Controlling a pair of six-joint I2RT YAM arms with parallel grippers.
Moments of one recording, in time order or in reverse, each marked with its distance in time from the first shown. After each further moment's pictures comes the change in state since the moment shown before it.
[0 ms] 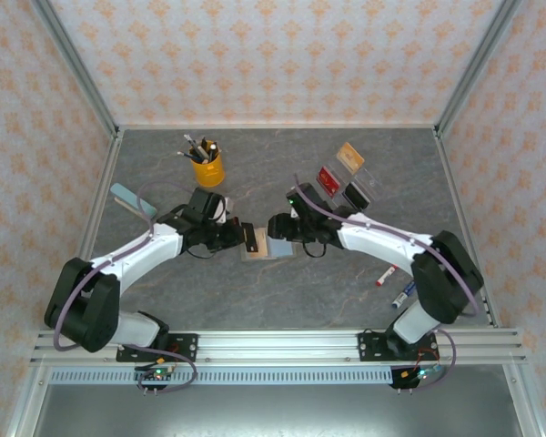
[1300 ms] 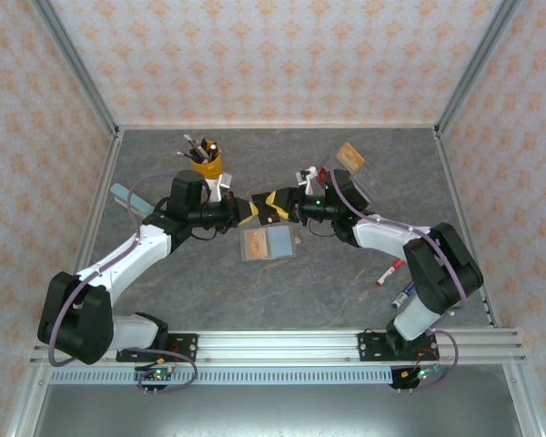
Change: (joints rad) left arm 0.081 -0.066 0.006 0.334 0.360 -0.263; right arm -0.214 0.064 -0.169 0.819 -0.623 0.499
